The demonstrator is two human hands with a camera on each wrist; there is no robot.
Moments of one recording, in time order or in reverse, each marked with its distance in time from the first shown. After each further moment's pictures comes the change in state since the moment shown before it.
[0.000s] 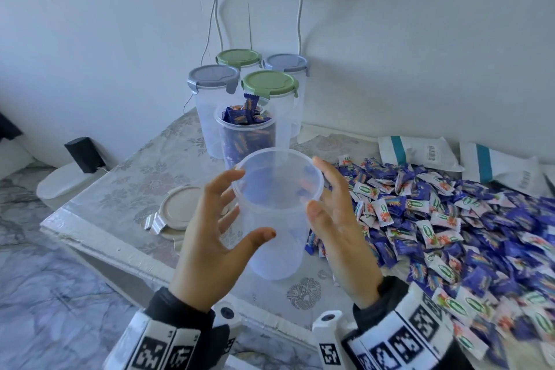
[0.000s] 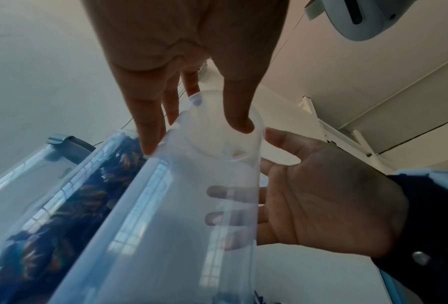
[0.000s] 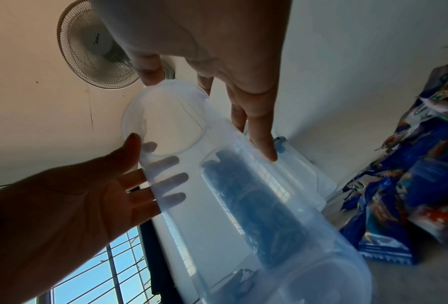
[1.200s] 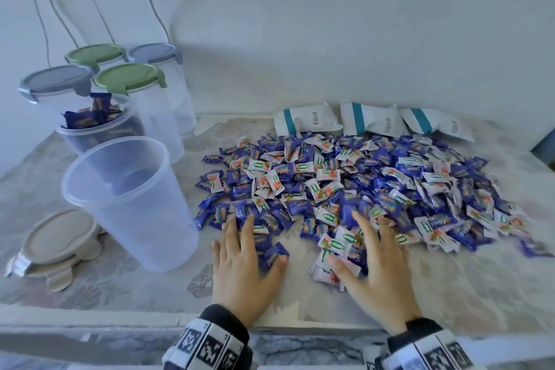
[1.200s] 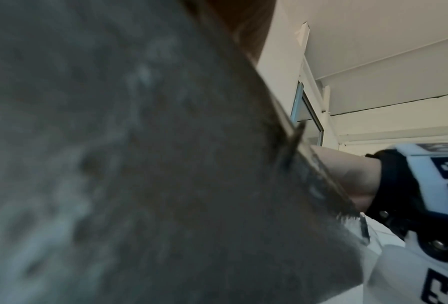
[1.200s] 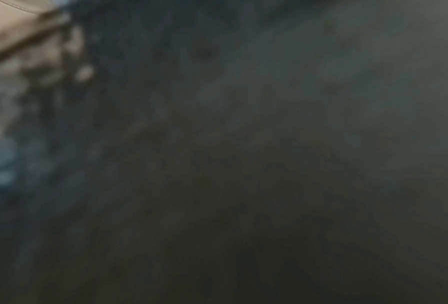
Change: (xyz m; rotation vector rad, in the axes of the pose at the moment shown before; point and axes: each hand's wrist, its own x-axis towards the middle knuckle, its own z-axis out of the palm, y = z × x) left_hand -0.054 -0.038 0.164 0.787 -0.466 -0.282; right_hand -0.158 0.032 -0.157 -1.078 0.428 0.496
